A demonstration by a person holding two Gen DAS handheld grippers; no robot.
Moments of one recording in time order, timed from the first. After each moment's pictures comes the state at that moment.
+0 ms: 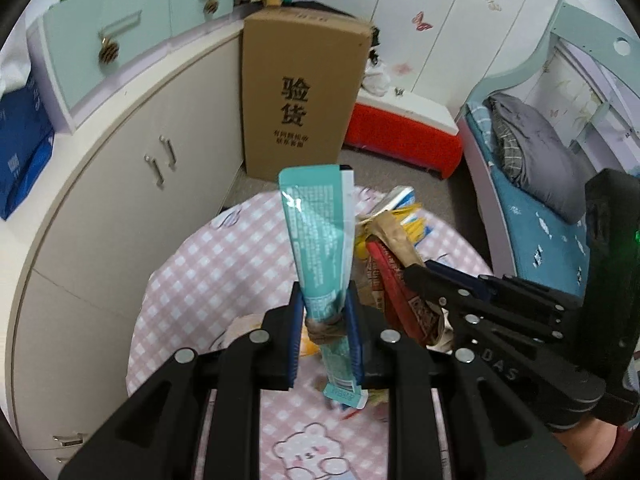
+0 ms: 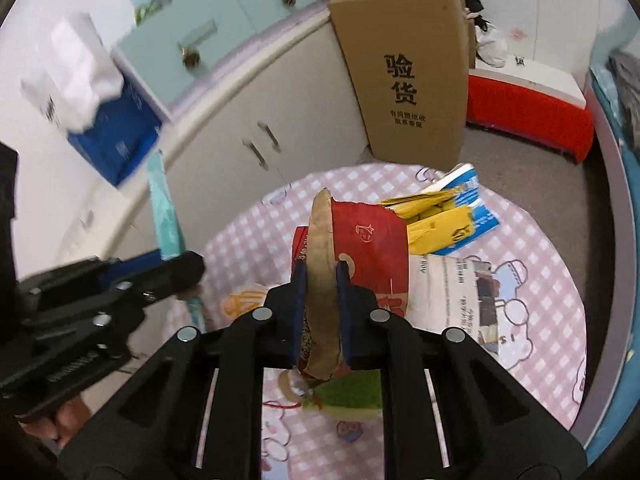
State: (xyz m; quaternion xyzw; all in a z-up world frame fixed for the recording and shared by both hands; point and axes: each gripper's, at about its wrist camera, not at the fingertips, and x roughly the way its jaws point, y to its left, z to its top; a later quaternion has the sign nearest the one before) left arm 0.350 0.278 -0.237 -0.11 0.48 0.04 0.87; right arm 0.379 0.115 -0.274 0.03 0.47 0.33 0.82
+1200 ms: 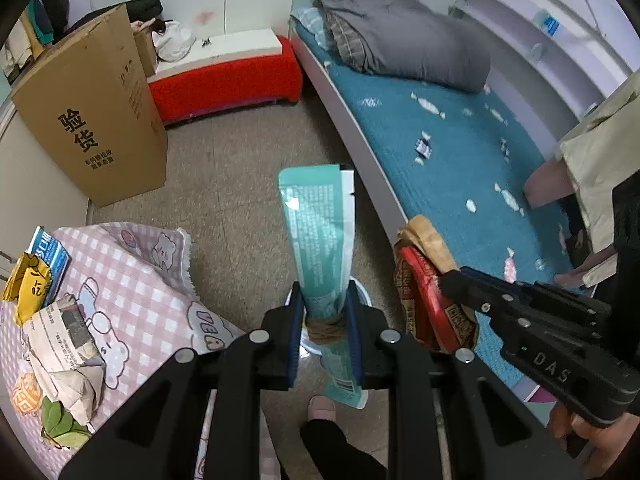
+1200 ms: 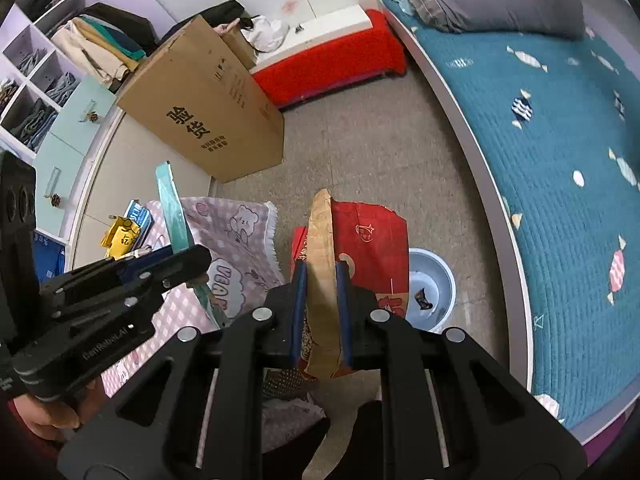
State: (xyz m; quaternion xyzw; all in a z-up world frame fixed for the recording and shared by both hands) left arm 0.449 -0.167 -0.301 0.03 0.55 -0.16 0.82; right arm 0.388 -0.345 -0.322 0.18 0.52 0.10 0.83
